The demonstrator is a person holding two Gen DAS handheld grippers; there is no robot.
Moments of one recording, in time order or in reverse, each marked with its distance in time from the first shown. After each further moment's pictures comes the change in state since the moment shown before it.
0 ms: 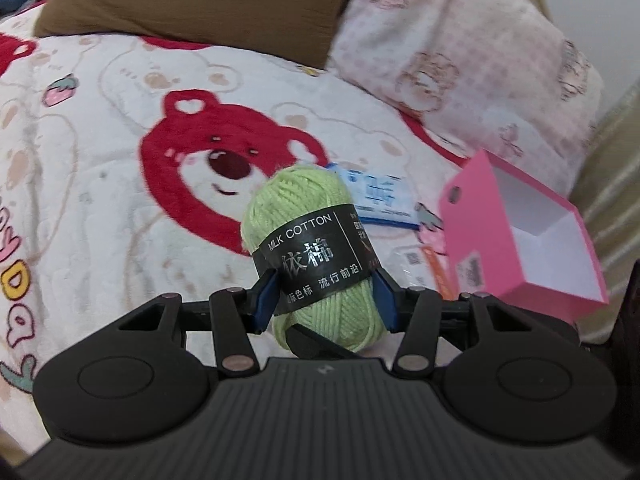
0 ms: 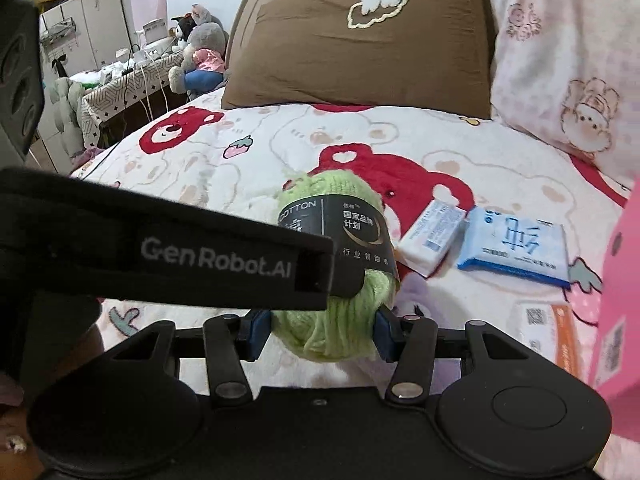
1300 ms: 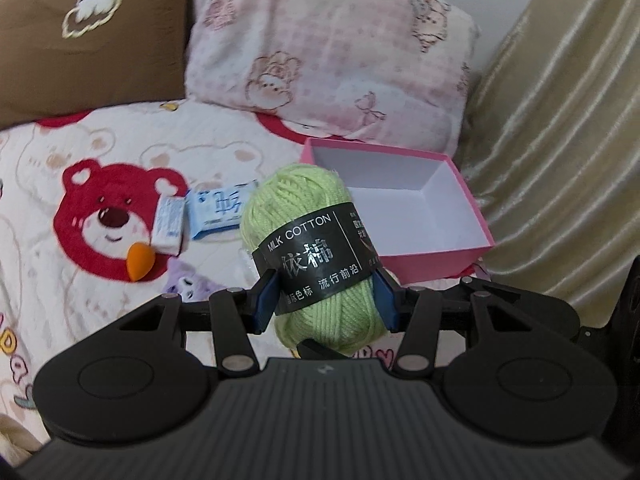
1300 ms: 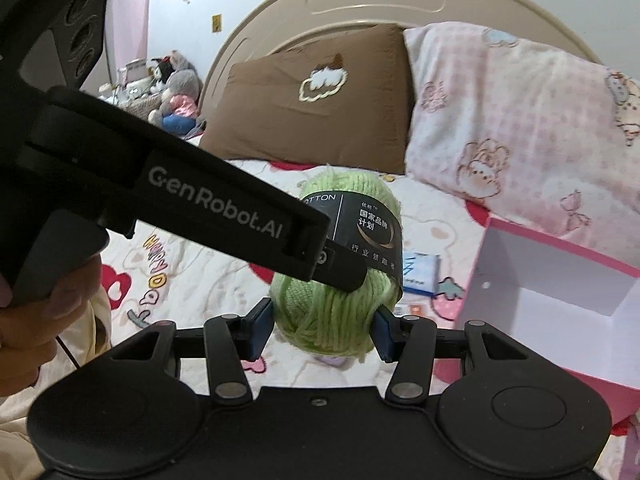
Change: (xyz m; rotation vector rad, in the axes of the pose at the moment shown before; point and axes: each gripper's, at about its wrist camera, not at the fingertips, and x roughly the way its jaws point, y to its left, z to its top) left arm -0.087 -0.164 0.027 0.253 0.083 -0.114; right arm -0.170 -0.024 -0.006 -0.004 -0.115 -0.126
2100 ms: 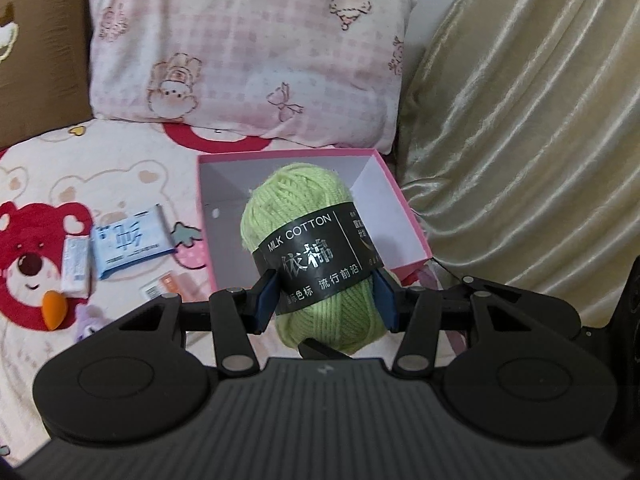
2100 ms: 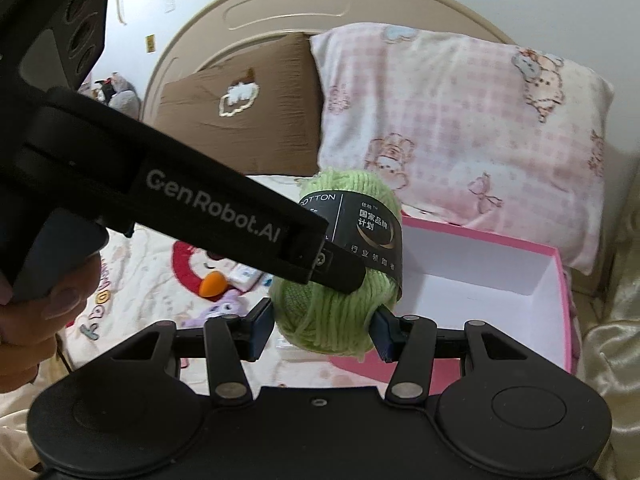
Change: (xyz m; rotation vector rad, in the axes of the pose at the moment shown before) left arm 0.068 -0.099 0.050 0.082 0.073 -0.101; right arm -0.040 -0.090 0.001 0.143 0.009 -0.191
